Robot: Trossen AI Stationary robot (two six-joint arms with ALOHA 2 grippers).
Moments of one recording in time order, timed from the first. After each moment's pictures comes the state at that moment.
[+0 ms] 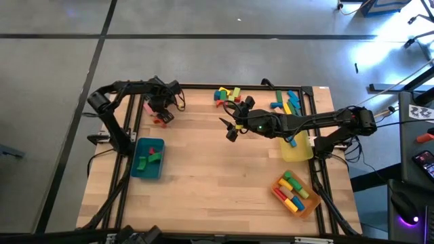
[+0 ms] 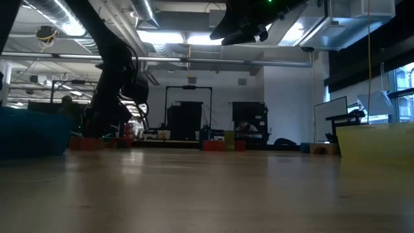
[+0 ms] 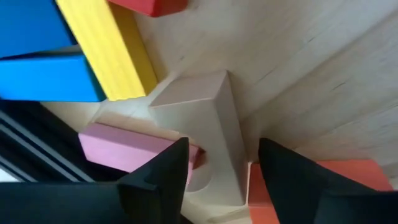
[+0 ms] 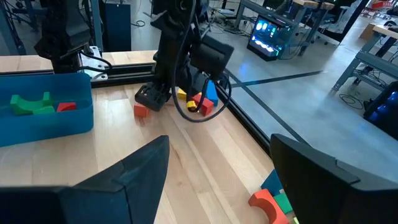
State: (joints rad) left arm 0.83 1.72 0.95 -0.96 -0.28 0.03; right arm 0.01 1.48 1.08 0.06 0.50 -0.01
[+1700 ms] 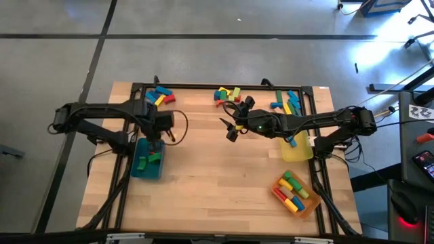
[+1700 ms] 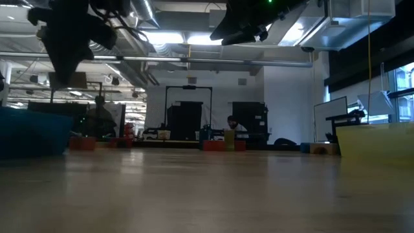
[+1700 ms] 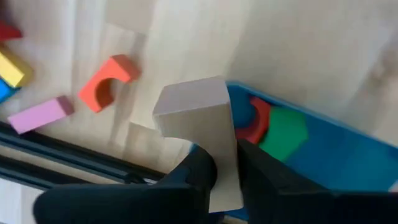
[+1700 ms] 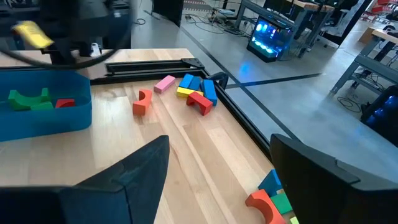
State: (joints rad) left arm 0.12 1.20 1.02 -1.38 -0.08 -0.19; right arm 0.01 1.48 1.08 0.06 0.50 -0.03
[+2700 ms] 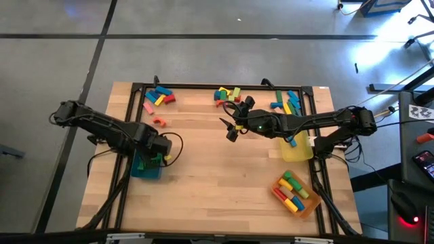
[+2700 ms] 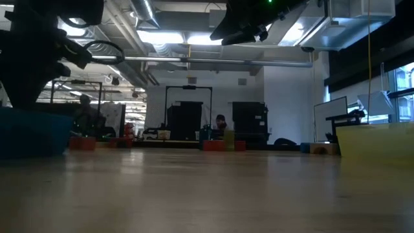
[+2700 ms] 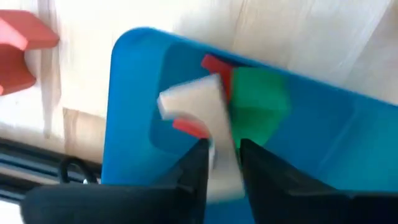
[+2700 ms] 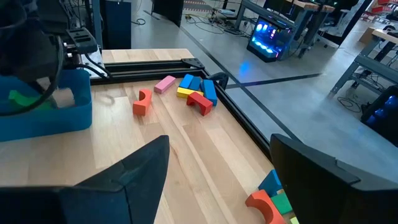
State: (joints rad) left arm -0.20 1.20 0.79 -1.23 -0.07 -0.45; right arm 0.01 1.48 1.08 0.06 0.50 -0.03
